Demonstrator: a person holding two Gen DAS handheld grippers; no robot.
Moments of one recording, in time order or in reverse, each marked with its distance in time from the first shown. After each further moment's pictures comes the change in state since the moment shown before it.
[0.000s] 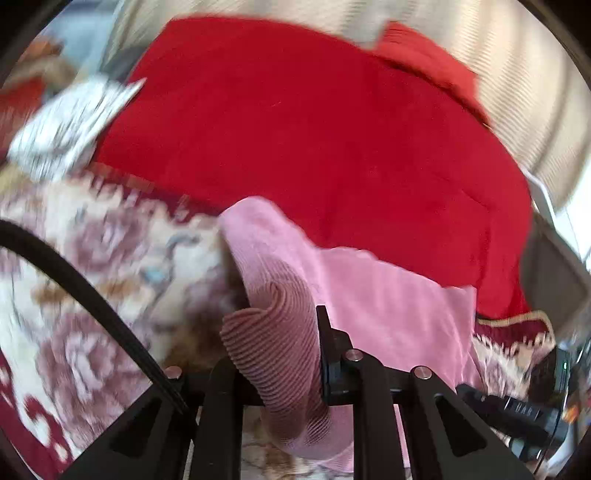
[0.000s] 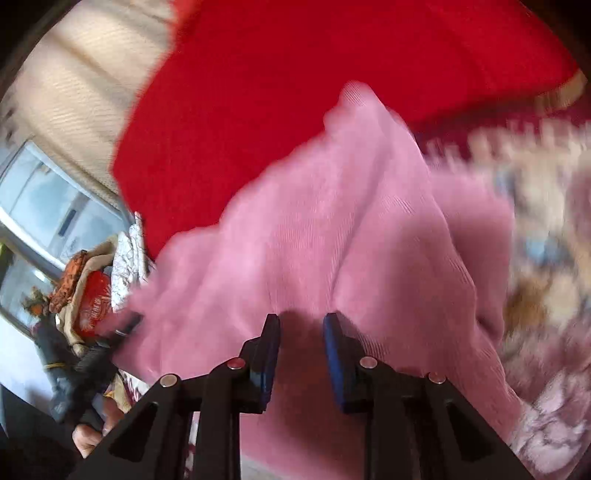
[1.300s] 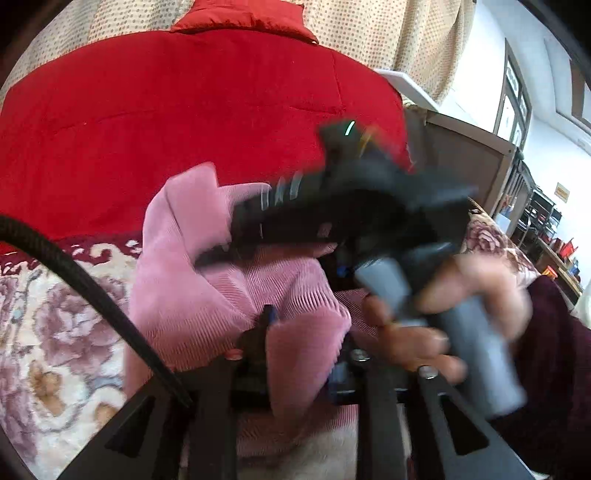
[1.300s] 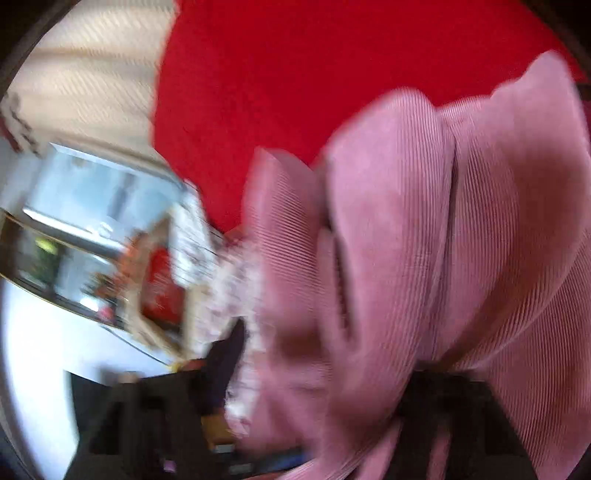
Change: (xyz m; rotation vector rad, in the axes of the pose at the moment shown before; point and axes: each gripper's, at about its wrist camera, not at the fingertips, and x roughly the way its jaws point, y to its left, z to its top) left arm -0.010 -0.106 -0.070 0.395 0.096 -0.340; right arm 0.083 0.048 0.062 -0.023 0.265 0.193
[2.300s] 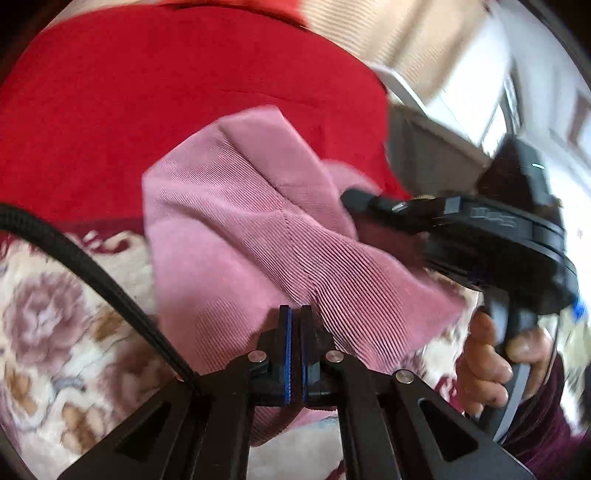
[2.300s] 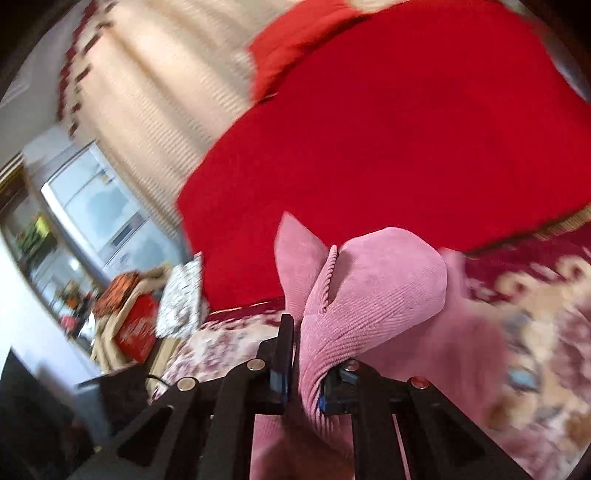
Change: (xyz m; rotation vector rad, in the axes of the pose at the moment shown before) left arm 0.020 -0.028 0.038 -0.049 0.107 -0.115; right arm -0.160 0.038 -0.051 -0.188 -0.491 -0.111
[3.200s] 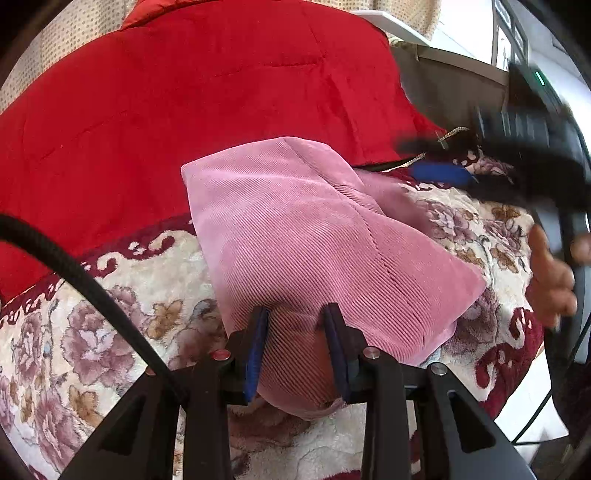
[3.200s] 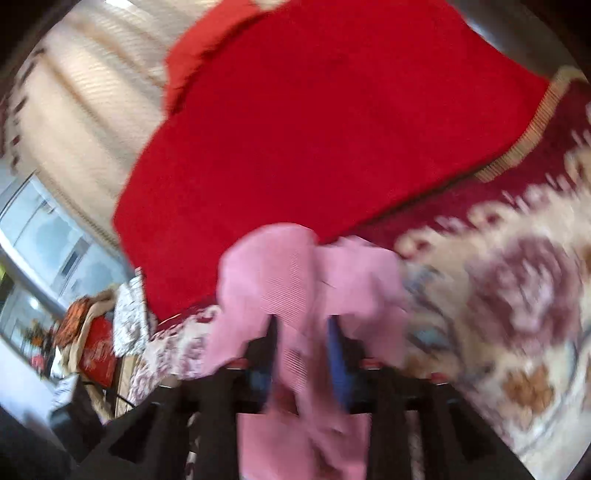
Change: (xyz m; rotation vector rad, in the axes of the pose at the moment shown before) left arm 0.002 0.007 -0.011 0.197 0.116 0.238; right arm -0.026 -0.058 -0.001 0.095 0.026 -0.158
